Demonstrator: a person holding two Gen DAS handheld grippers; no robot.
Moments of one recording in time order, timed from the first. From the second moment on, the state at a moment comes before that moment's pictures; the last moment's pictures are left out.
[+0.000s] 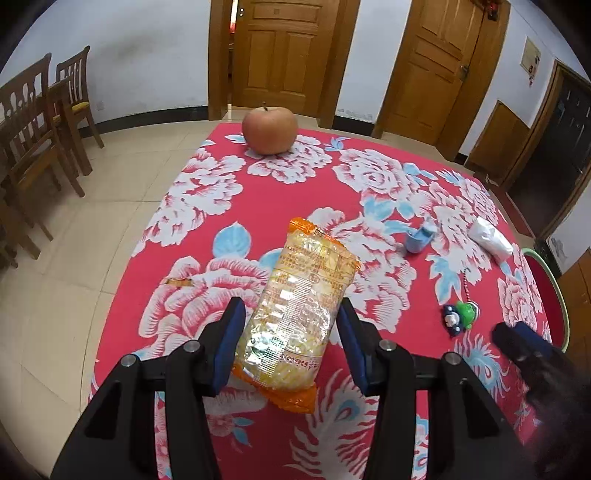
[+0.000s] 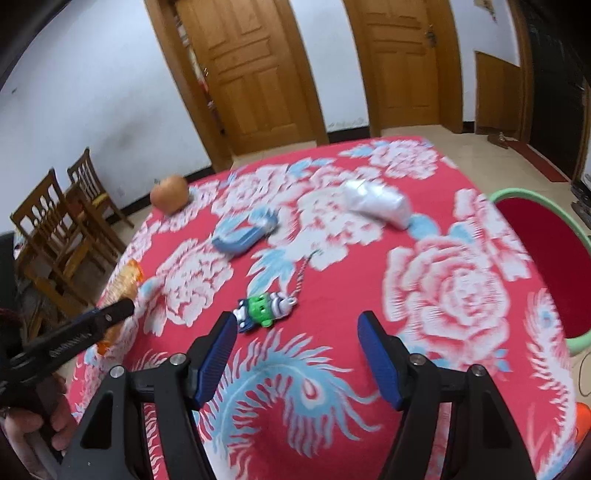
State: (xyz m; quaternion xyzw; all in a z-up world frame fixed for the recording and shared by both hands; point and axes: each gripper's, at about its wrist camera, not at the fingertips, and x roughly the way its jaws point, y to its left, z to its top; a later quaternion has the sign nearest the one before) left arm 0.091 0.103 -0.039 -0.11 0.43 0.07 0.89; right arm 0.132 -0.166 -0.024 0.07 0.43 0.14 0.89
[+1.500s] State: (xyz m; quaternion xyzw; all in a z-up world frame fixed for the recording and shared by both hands) left arm 0.088 0.019 -0.011 -0.10 0.43 -0.03 0.90; right arm 0.111 -0.249 0.000 0.14 0.39 0.11 0.90
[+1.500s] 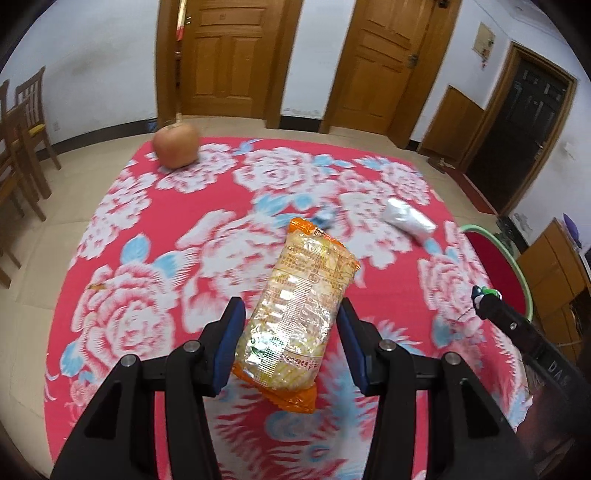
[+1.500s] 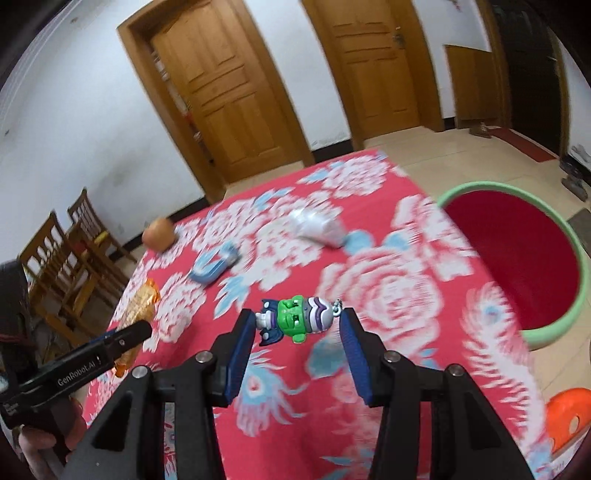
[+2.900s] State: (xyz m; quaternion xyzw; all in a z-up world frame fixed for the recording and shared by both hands) left arm 0.149 -0.190 -0.005 0.00 0.43 -0.21 0.88; right arm 0.108 -0.473 -0.023 0.27 0.35 -0.10 0.89
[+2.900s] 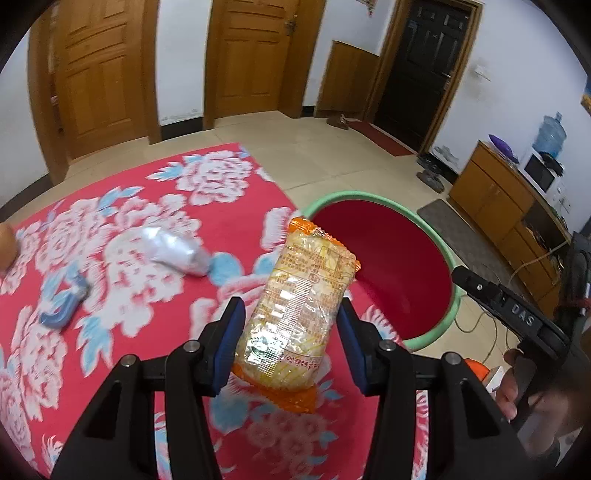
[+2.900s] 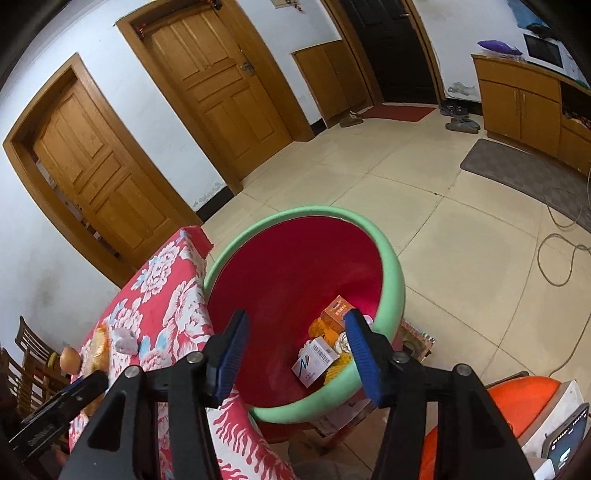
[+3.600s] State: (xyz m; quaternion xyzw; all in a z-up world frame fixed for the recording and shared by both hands) left arm 0.183 -0.270 -0.020 0.02 0.43 -0.25 0.87; right arm 0.082 -0.497 -0.018 0.30 0.33 -0.12 0.89
